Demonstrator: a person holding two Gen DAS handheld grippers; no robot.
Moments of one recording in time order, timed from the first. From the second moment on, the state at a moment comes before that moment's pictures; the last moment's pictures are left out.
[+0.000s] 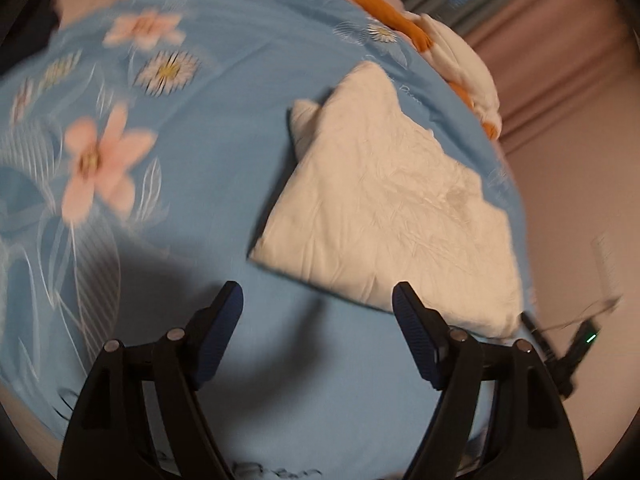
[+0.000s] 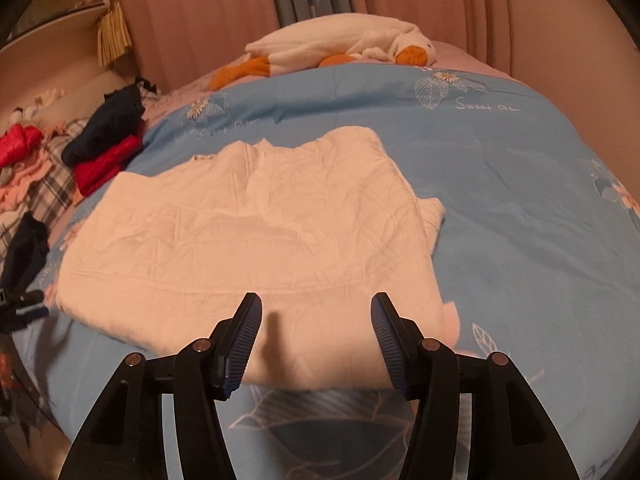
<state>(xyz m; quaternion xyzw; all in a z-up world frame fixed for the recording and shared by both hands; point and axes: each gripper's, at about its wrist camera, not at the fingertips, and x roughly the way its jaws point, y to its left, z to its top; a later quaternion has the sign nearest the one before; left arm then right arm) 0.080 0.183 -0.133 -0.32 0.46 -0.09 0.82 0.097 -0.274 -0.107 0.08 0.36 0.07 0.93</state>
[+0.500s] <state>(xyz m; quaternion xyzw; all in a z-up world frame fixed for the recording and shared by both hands) 0.117 0.182 -0.166 -0.49 0.44 -0.13 0.74 0.099 -0.202 -0.097 0.07 0.36 0.16 0.92</state>
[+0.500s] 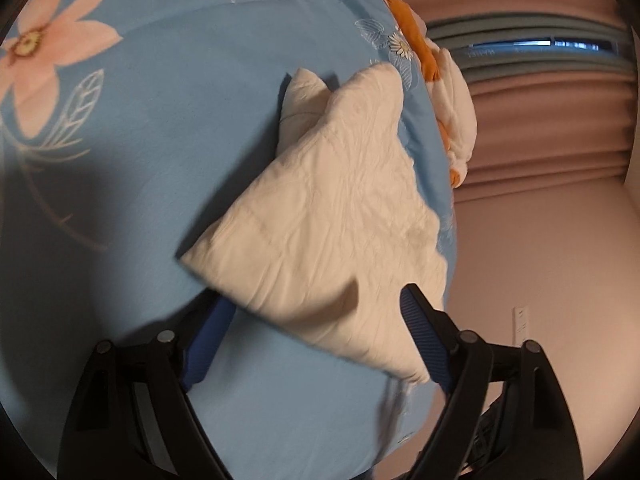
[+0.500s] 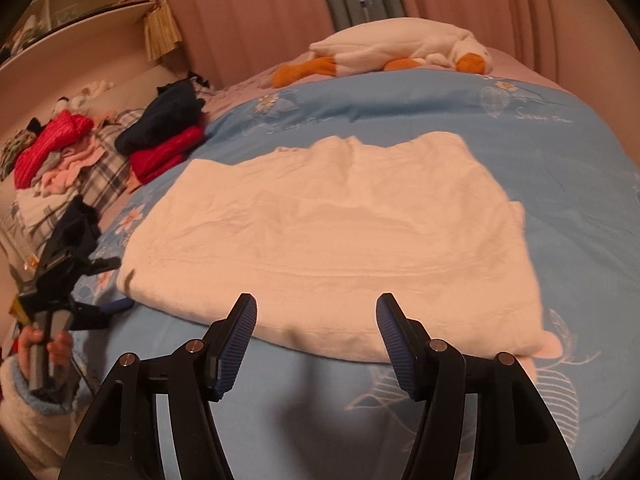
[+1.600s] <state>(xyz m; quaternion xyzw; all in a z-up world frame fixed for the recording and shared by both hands) 0.198 0.194 -0.151 -0.39 0.48 -0.17 0.76 0.241 -0.103 -0.131 -0.01 0.45 0.12 0.88</state>
